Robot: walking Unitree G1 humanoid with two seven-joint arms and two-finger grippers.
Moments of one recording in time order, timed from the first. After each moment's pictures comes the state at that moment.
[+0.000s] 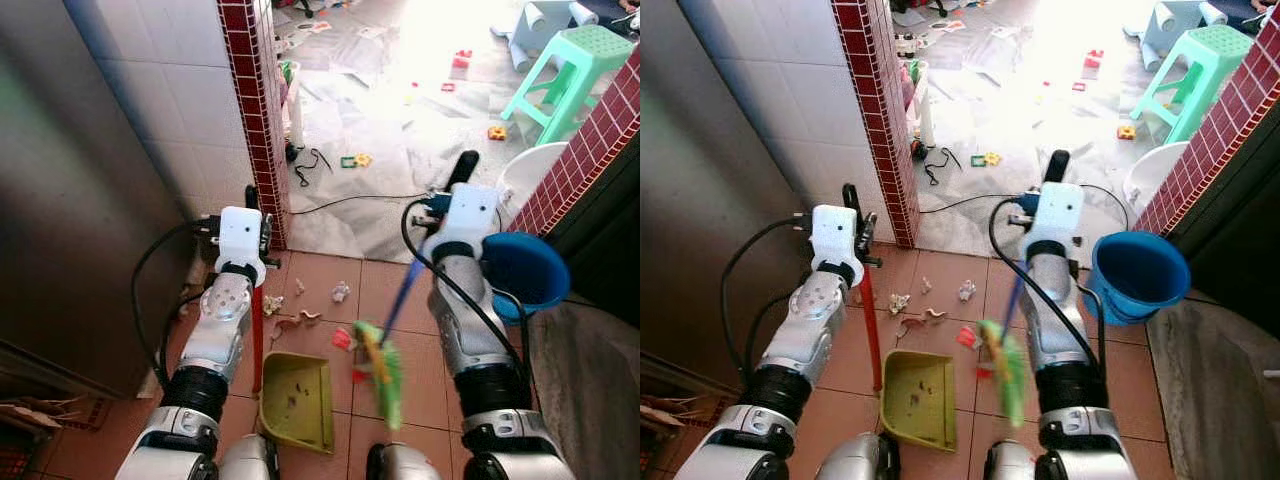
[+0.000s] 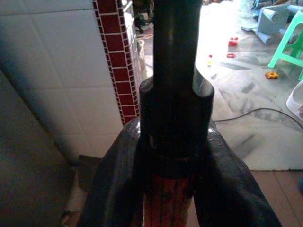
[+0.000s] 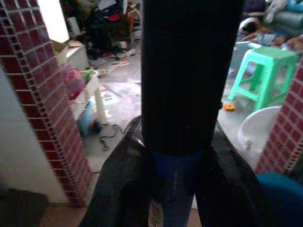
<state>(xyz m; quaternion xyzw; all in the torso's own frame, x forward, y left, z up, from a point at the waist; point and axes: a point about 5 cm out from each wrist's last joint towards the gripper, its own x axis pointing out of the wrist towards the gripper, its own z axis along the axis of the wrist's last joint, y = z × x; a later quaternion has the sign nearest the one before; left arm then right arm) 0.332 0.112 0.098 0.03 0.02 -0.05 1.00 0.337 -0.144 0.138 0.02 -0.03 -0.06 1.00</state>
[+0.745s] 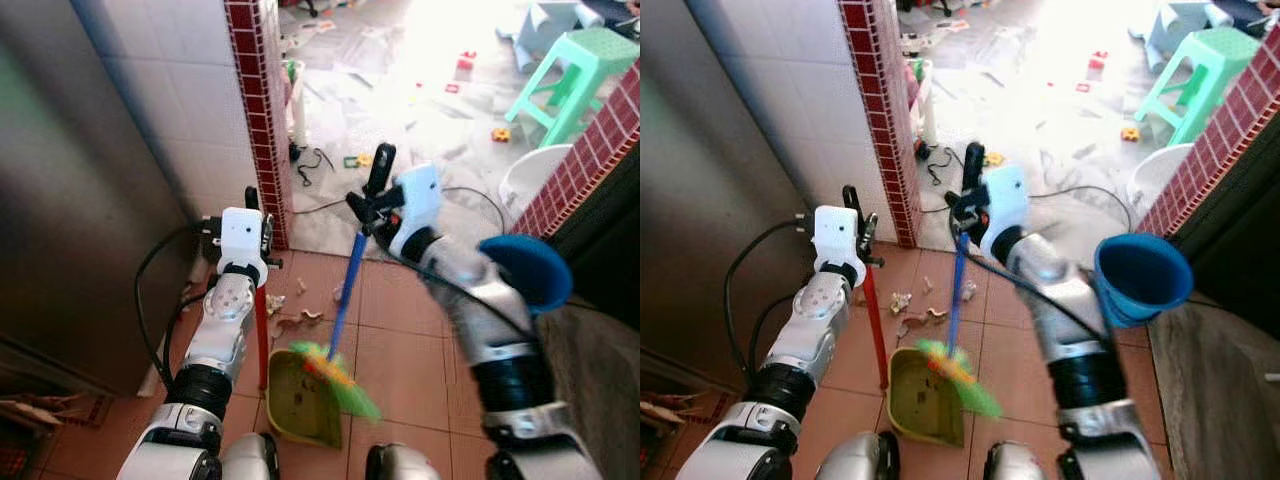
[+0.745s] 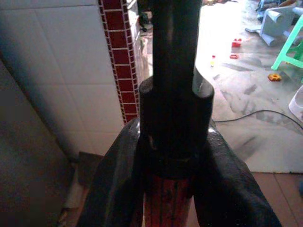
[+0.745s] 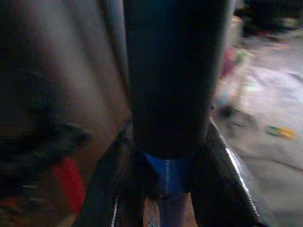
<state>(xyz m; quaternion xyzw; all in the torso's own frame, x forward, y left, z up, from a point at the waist) 0.334 0.108 0.095 0.03 0.02 -0.05 1.00 0.322 -0.100 0.177 0.04 0.02 0.31 0.95</state>
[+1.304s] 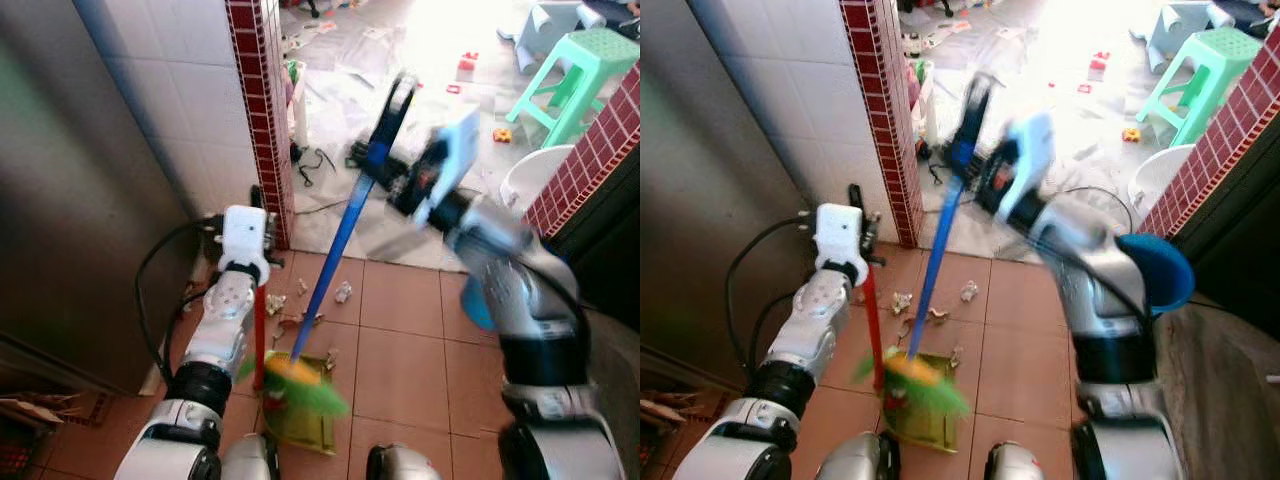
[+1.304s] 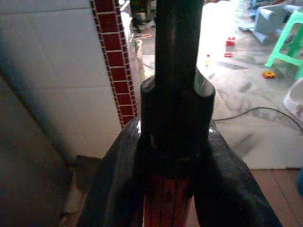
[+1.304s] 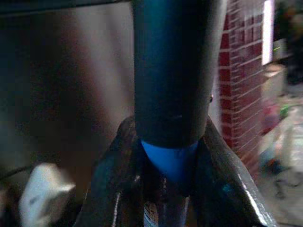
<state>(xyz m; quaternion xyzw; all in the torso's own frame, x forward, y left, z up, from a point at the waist) 0.336 0.105 0.097 0.04 0.02 -0.08 1.00 0.328 -0.117 0.231 0.08 -0.08 0.36 0.92</state>
